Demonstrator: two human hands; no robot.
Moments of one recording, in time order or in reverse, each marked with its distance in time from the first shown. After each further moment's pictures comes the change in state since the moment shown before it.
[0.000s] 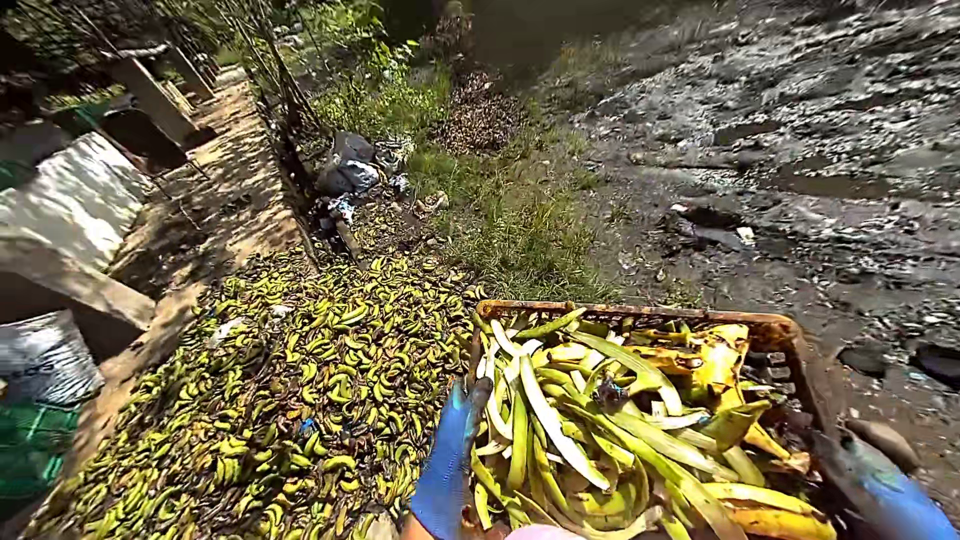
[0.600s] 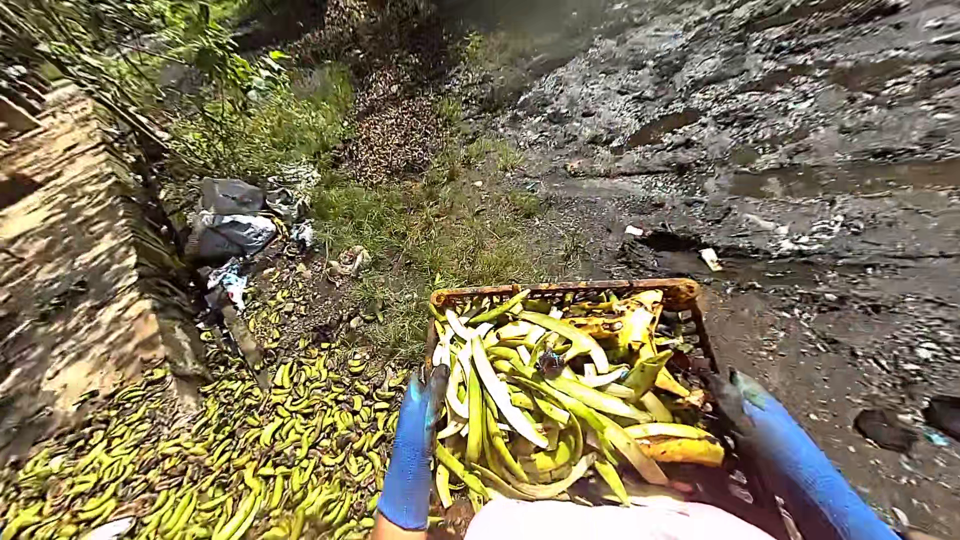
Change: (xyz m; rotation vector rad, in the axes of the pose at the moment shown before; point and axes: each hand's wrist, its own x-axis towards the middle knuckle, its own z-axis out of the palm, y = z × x) left_hand 0.693 0.298 0.172 0.019 -0.025 0.157; right_hand 0.666 0.101 0.160 -0.044 0.100 0.297
